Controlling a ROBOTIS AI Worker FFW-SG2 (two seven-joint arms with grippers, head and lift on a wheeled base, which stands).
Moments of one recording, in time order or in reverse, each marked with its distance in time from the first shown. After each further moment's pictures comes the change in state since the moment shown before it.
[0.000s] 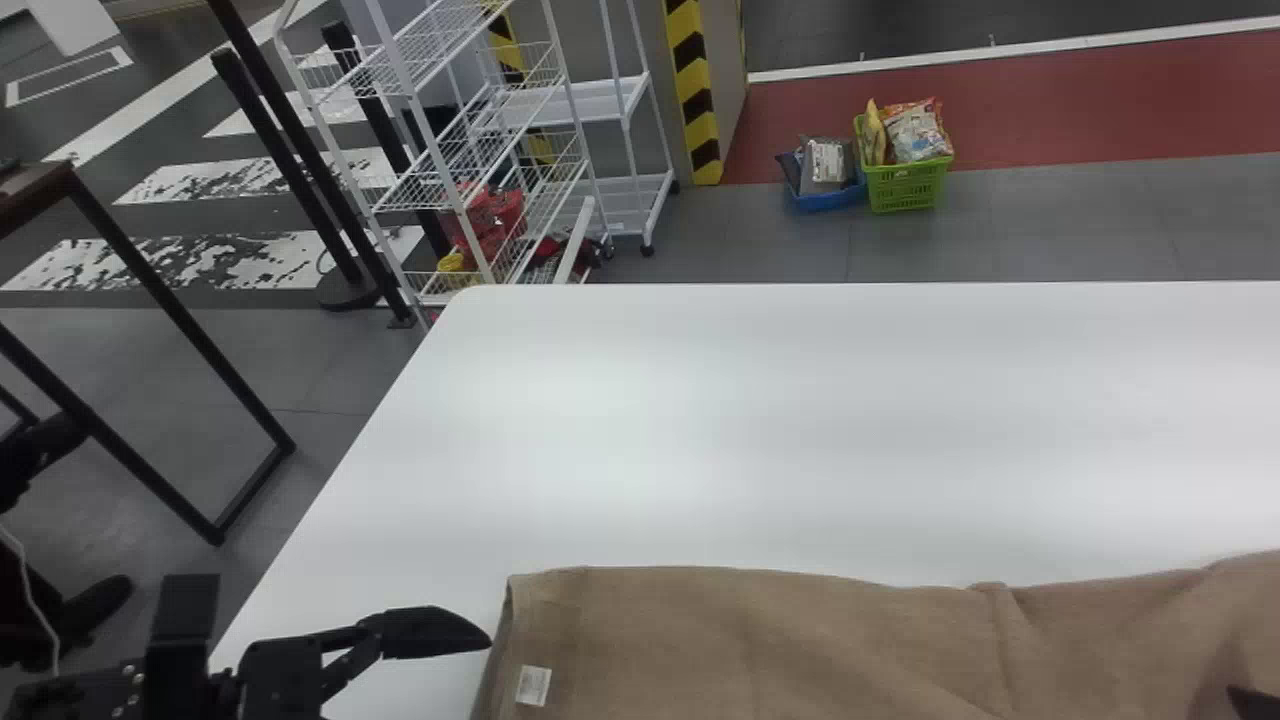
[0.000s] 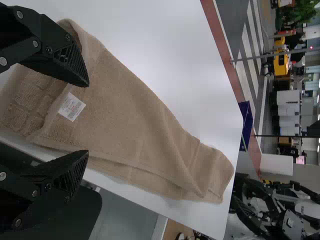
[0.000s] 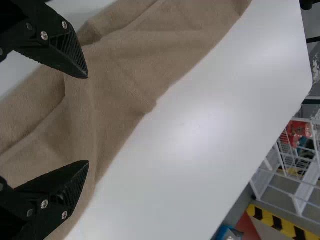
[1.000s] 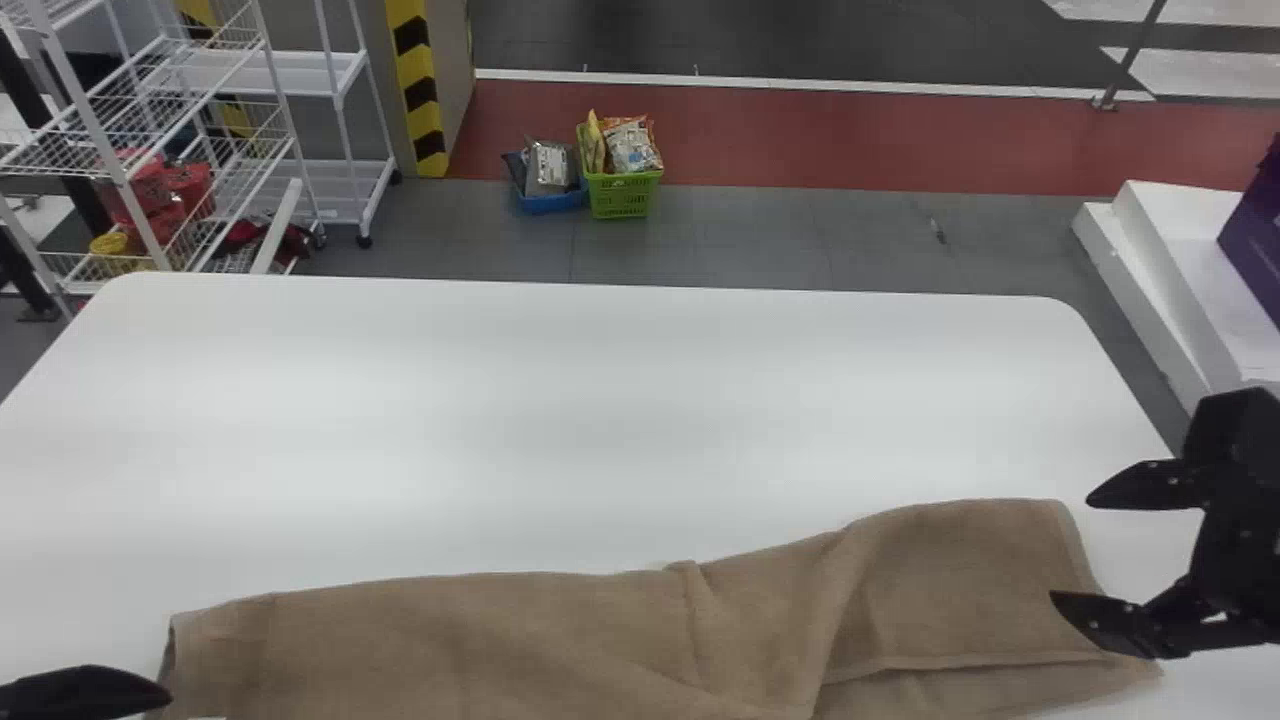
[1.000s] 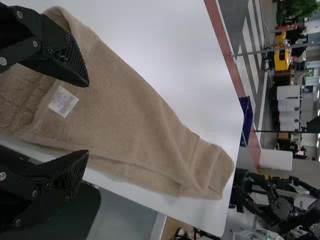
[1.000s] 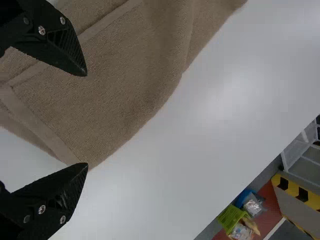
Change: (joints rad) left arm -0.014 -0.008 -0.033 0.011 -0.024 0.003 0.000; right arm -0.060 -0.088 -0.380 0.379 -0.123 -0.436 0.000
